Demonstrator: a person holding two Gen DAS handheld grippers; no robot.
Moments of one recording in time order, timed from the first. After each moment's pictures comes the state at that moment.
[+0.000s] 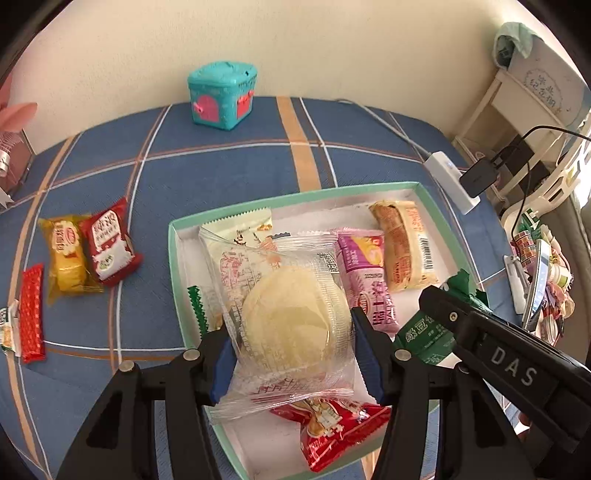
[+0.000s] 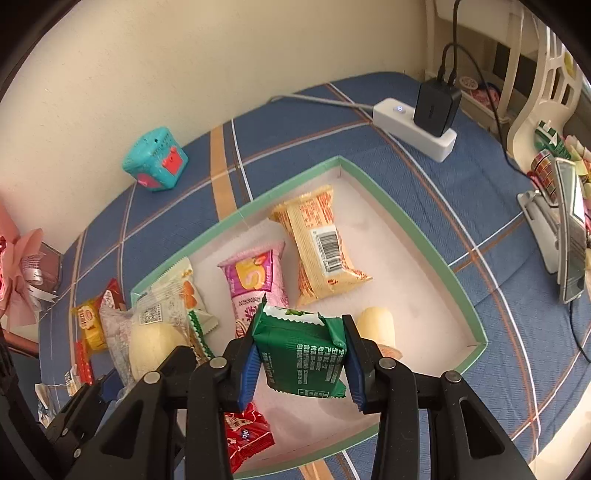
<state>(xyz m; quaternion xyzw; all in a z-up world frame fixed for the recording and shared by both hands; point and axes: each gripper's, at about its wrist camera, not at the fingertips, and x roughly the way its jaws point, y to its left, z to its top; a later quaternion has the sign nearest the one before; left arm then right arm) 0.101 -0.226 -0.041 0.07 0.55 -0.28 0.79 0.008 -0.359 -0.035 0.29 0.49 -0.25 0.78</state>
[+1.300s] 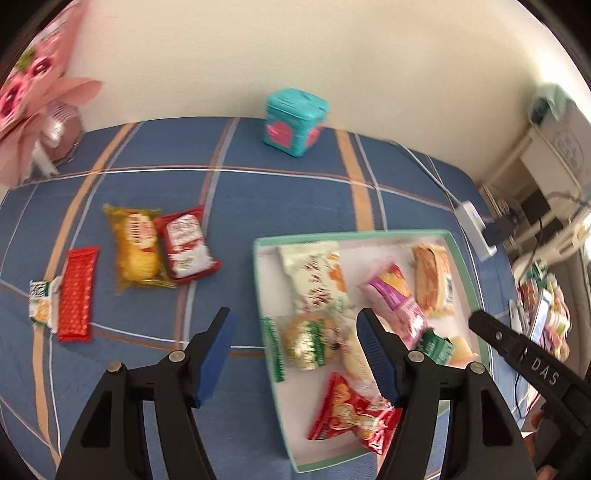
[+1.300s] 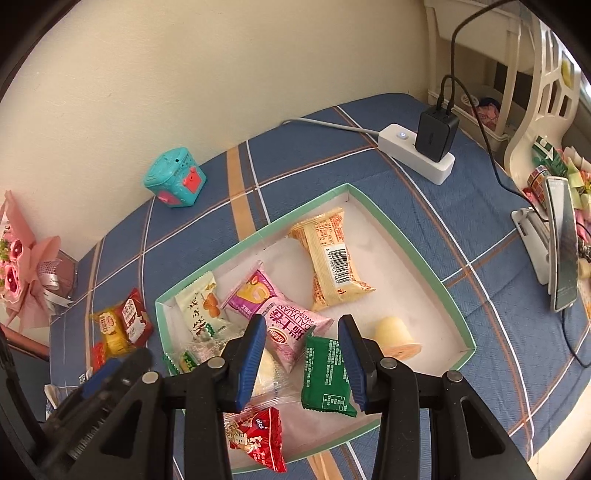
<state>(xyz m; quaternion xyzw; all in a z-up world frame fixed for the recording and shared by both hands) 0.120 -0.163 -0.003 0.02 0.54 -0.22 0.82 0.002 -0.350 -0.001 0.29 0.47 -0.24 0.80</state>
